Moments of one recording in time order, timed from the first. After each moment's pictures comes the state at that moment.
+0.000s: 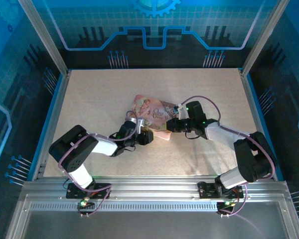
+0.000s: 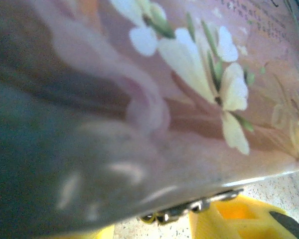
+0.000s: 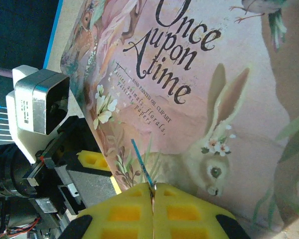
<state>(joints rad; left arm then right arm) -0.63 1.68 0.50 0.59 0.23 -0.65 0.41 1.49 0.74 -0.04 -0.61 0.49</state>
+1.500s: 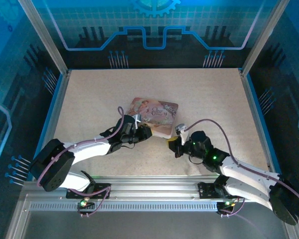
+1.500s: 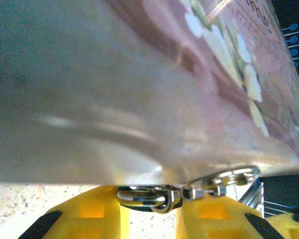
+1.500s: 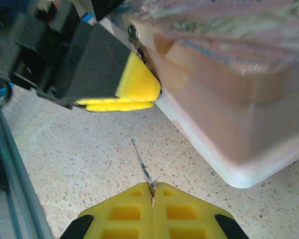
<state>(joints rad) -0.64 1.39 0.60 0.17 0.28 -1.01 0.77 0.95 0.30 0.20 -0.16 0.33</state>
